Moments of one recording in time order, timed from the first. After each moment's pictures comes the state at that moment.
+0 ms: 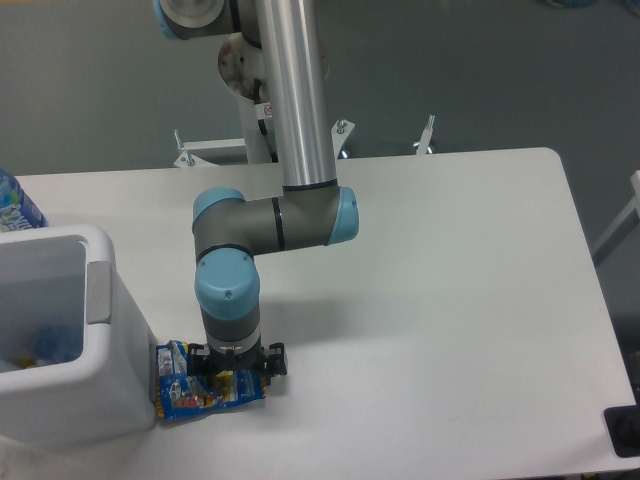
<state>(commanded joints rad) 2.17 -2.20 -1.64 -0.73 1.50 0.15</state>
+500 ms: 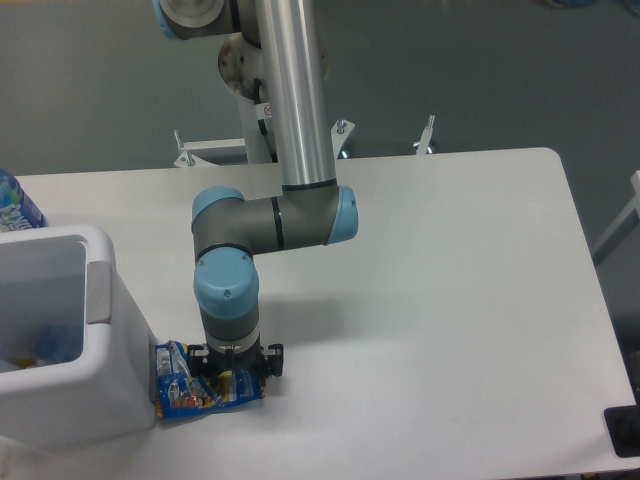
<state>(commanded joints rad) 2.16 -2.19 -1.65 -0.73 1.50 0.14</state>
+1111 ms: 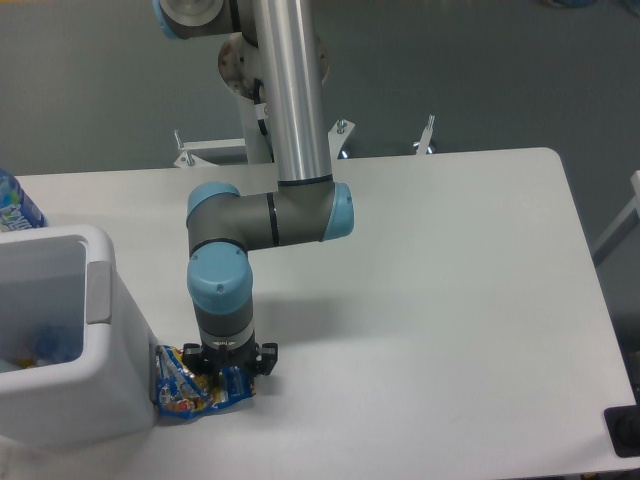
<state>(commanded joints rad) 2.16 -2.17 -1.66 -0.74 1.50 0.11</state>
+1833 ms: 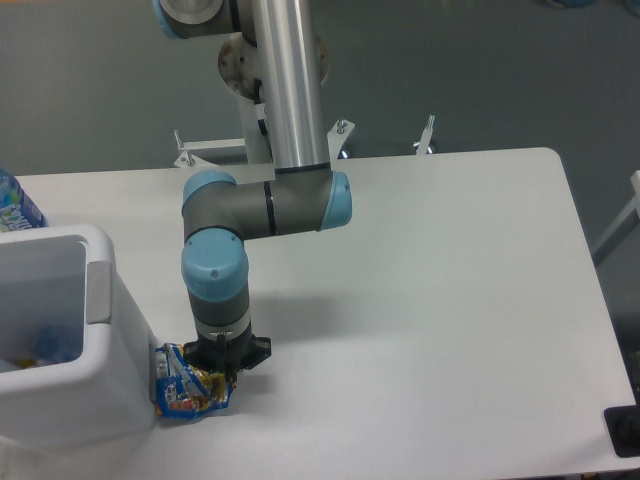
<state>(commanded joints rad) 2.16 -2.09 -1.67 -0.74 1.50 0.04</state>
